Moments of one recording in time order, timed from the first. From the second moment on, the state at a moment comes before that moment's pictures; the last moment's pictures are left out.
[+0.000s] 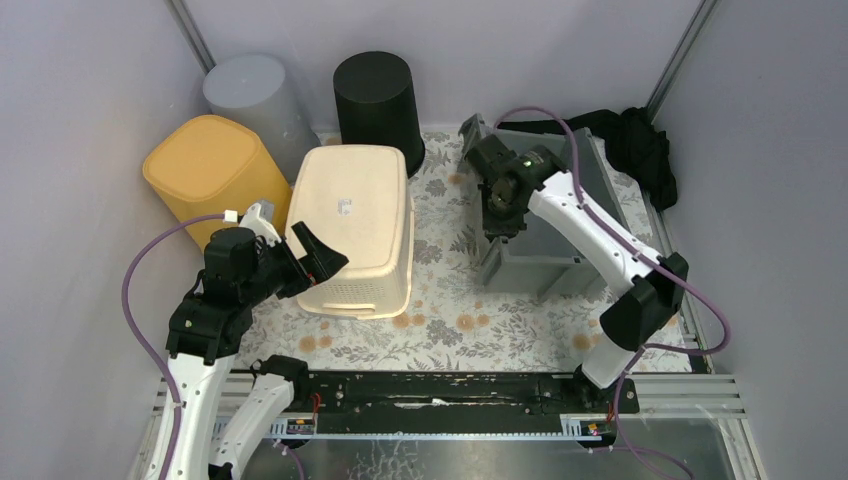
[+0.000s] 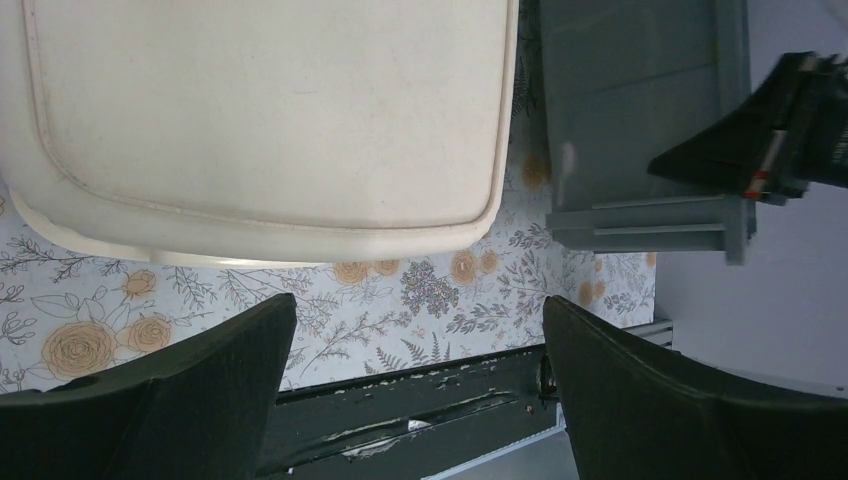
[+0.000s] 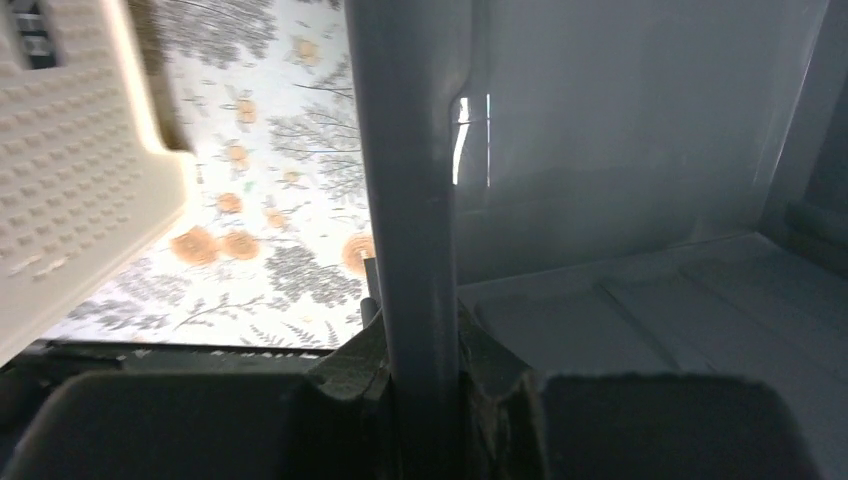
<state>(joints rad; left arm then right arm) -0.18 0.66 1.06 -0.99 0.27 -0.63 0.65 1.70 1.70 -1.31 0.20 0.61</state>
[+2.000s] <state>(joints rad) -0.18 0.68 1.08 -1.00 0.27 -0.63 -0.07 1.48 0.92 1.23 -1.07 2.10</state>
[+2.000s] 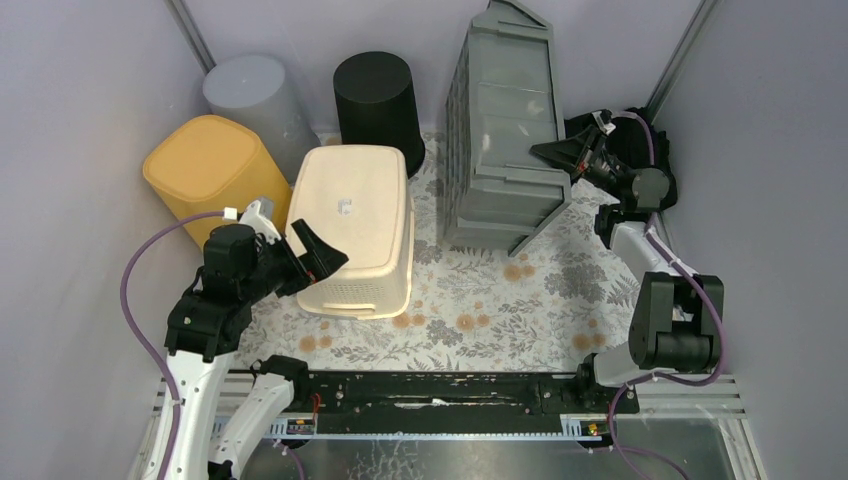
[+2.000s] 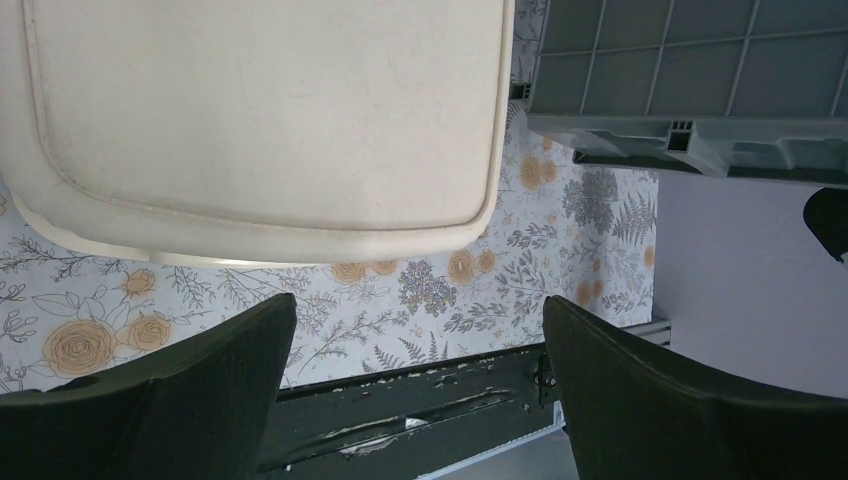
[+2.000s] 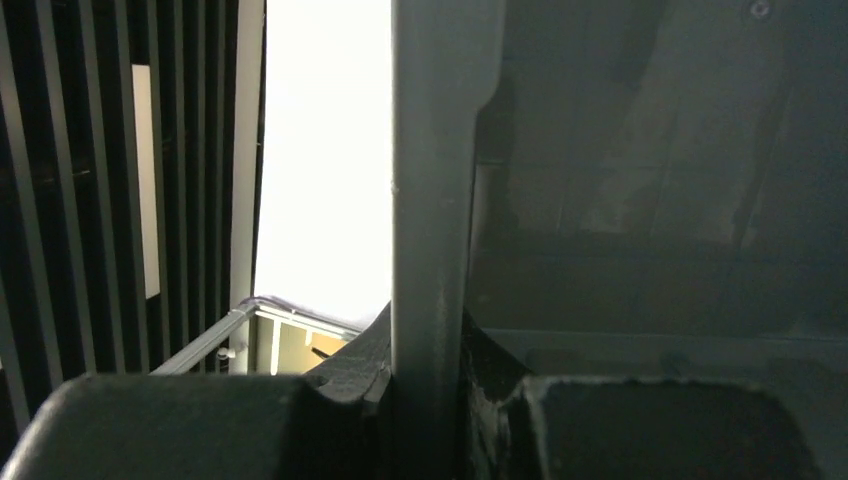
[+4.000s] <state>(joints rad) -0.18 0.69 1.08 -1.00 0.27 -0.63 0.06 1.57 0.52 1.52 -0.85 2.08</state>
